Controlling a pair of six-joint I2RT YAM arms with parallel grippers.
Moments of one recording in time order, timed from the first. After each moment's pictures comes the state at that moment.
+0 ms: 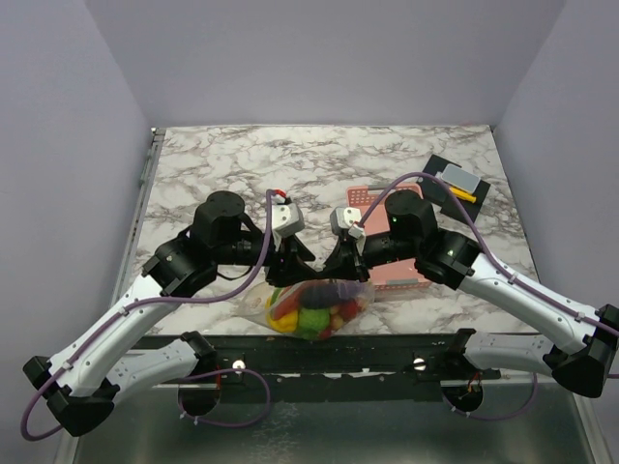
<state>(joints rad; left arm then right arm) -0.76 0.92 1.09 -0.53 0.70 0.03 0.89 1.12 1.06 -0.29 -0.75 -0.24</state>
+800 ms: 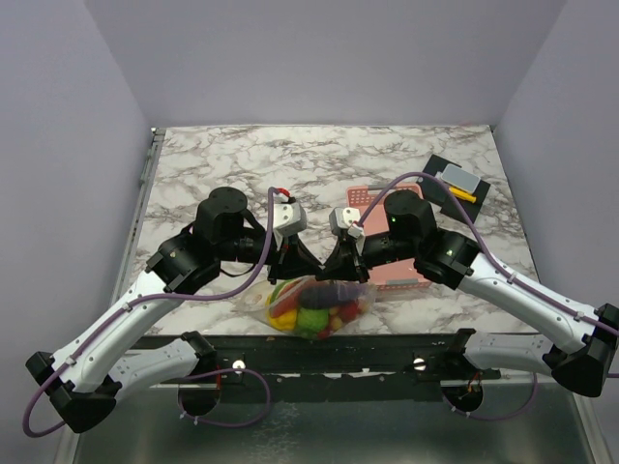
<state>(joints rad) -0.76 0.95 1.10 -0.50 0.78 0.03 0.90 1.13 1.06 -0.29 -0.76 -0.23</state>
